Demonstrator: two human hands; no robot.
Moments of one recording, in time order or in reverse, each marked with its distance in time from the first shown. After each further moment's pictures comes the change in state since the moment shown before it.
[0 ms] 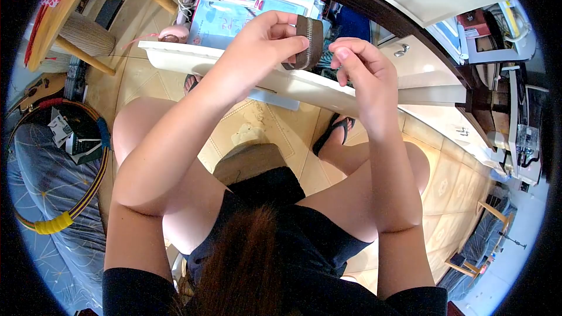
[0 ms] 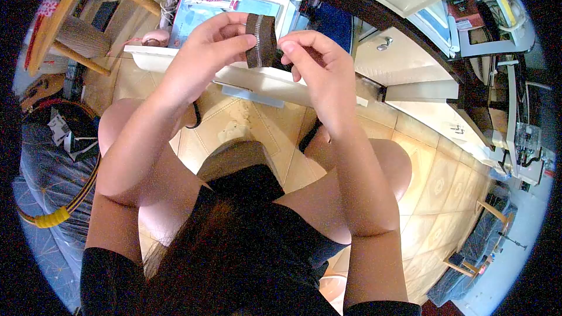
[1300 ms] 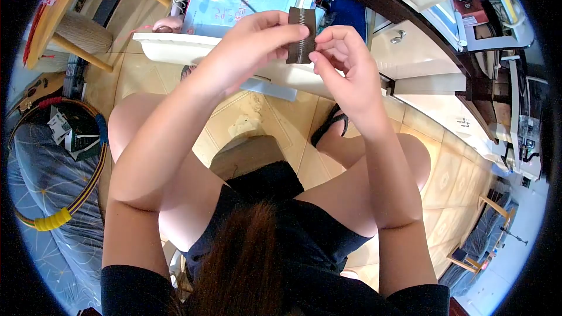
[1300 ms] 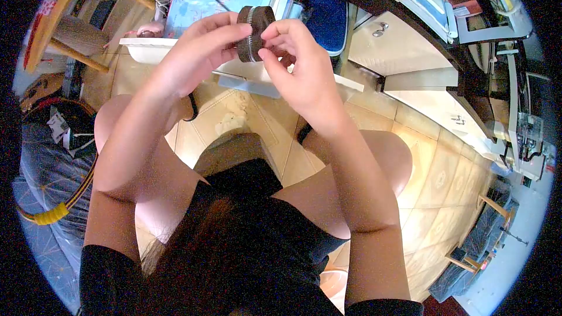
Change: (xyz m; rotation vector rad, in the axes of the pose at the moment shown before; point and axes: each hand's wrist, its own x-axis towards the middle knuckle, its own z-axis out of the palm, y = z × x) left_hand -0.010 -0.003 0.007 -0.163 -0.089 -0.134; right_hand -0.014 0.022 0.002 -0.172 -0.126 -0.252
